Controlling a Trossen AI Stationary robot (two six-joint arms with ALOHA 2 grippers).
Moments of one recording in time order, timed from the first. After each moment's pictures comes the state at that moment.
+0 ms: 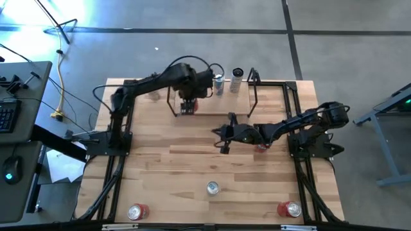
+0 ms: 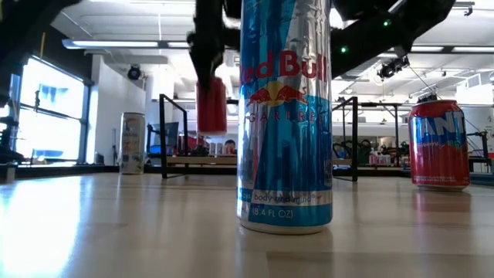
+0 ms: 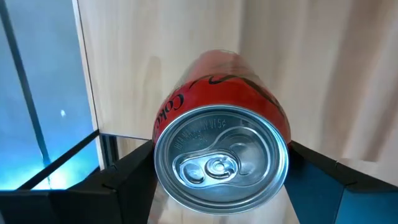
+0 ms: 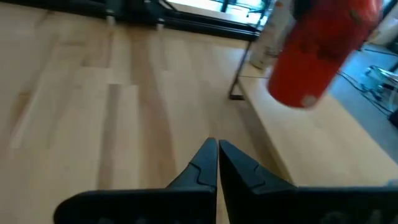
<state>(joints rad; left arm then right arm) 0.34 2.01 2.08 -1.56 -0.23 0.31 0.10 1.57 0.75 0.40 0.39 -0.11</state>
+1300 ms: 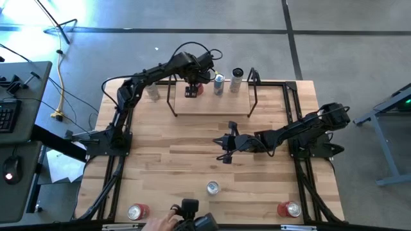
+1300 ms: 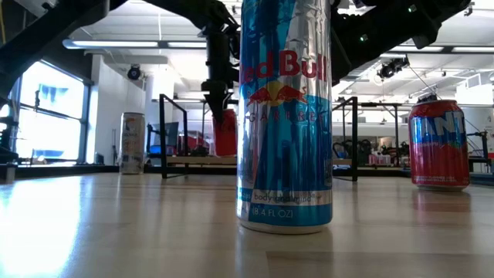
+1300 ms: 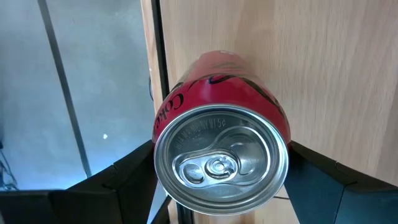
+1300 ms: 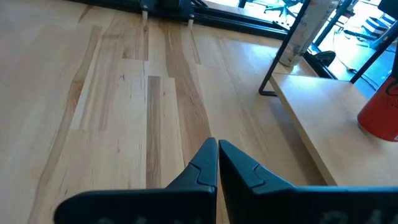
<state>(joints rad) 0.55 2.15 2.09 -1.27 -0.26 0.64 0.22 1.57 0.75 0.36 0.44 -0.06</state>
